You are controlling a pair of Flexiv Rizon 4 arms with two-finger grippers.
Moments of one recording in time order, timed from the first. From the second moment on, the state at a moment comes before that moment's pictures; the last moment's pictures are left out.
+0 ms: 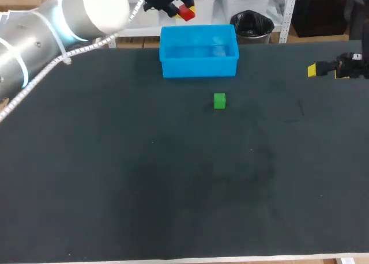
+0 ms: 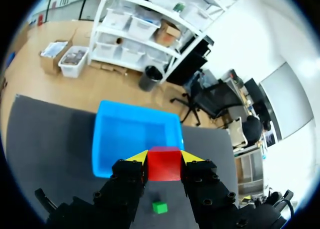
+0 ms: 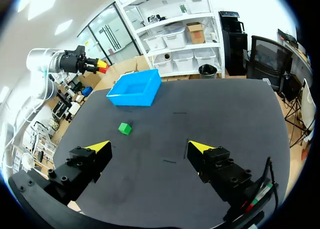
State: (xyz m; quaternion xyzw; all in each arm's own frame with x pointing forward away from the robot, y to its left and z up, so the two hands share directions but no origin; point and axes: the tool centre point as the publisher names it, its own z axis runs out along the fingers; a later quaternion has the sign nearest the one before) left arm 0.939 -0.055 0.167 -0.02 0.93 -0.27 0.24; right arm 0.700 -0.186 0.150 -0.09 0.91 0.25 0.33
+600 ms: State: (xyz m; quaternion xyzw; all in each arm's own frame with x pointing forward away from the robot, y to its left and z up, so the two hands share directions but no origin) left arm 0.974 -0.052 0.130 -0.06 0.94 -0.25 0.24; right arm 0.700 -0.186 0.150 -0.09 0.91 0.25 0.33
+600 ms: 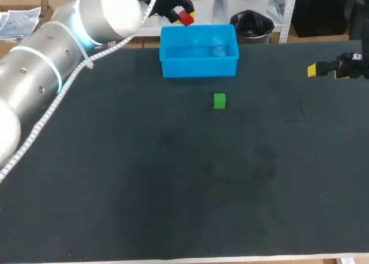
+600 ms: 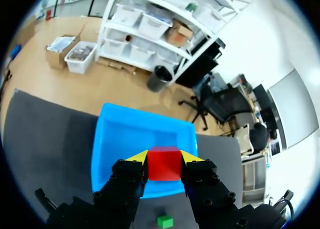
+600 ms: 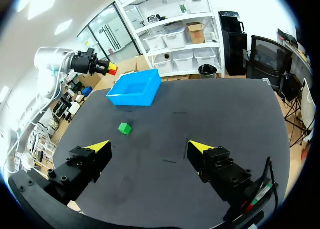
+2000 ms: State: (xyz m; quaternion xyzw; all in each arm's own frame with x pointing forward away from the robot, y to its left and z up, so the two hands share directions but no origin) left arm 0.939 -0.005 0.176 0.06 0.93 -0.28 0.24; right arm 0.700 -0.186 0.150 -0.09 0.91 0.25 0.33
